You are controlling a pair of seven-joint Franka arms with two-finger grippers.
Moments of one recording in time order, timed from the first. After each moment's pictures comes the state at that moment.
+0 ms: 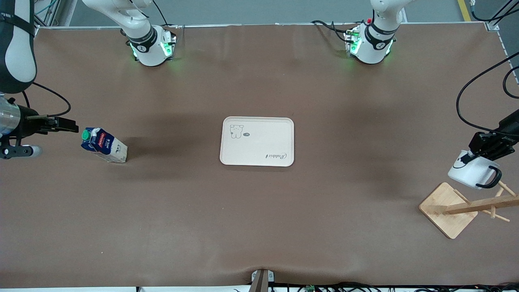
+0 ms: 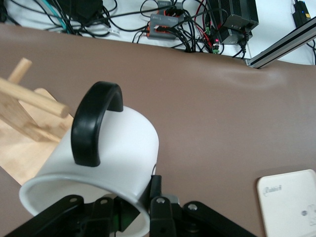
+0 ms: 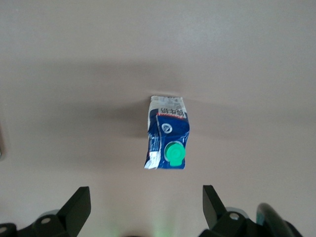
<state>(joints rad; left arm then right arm) 0.46 0.08 -0.20 -1.93 -0.62 2.17 0.62 0.02 0.19 -0.15 -1.63 0.00 1.59 -0.16</state>
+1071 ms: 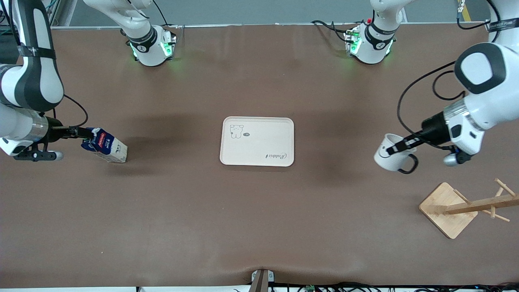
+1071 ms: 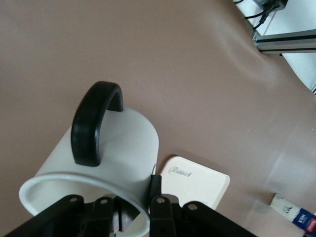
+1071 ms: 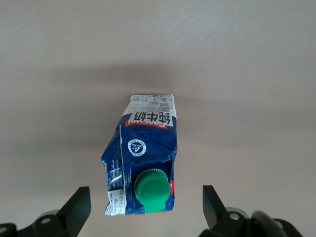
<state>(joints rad) 0.43 0.12 -0.54 -1.93 -0.53 2.12 -0.35 -0.04 0.16 -0.14 -1.97 0.00 1.90 -0.16</state>
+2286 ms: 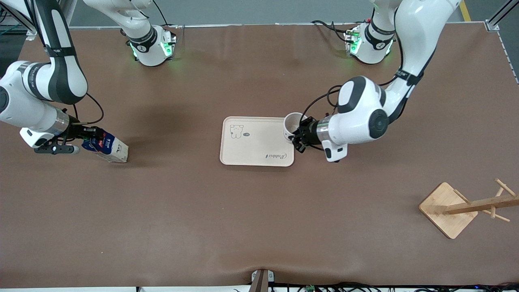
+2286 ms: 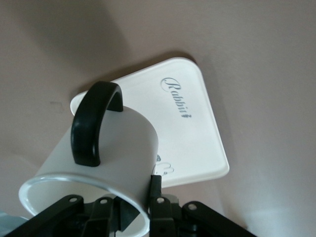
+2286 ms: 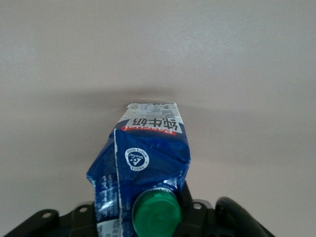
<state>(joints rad) -0.03 0.50 -0.56 -1.80 -0.40 2.22 -1.47 -0.03 0.10 -0.14 -2.18 0.00 2.16 -0.16</state>
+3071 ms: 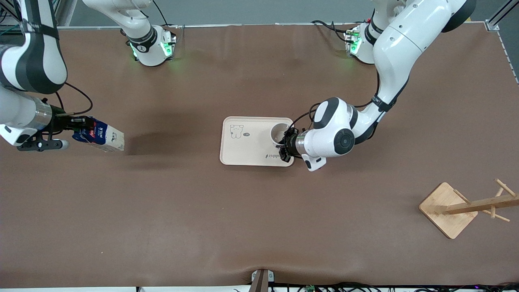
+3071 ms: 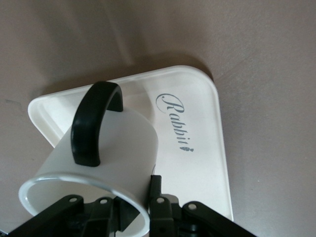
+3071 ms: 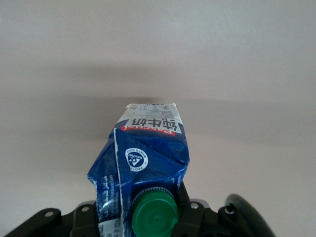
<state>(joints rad) -0.10 0.72 -0.55 -1.70 -0.28 2.32 -1.62 0.04 0.08 -0.13 -1.88 0.00 1.73 -0.16</state>
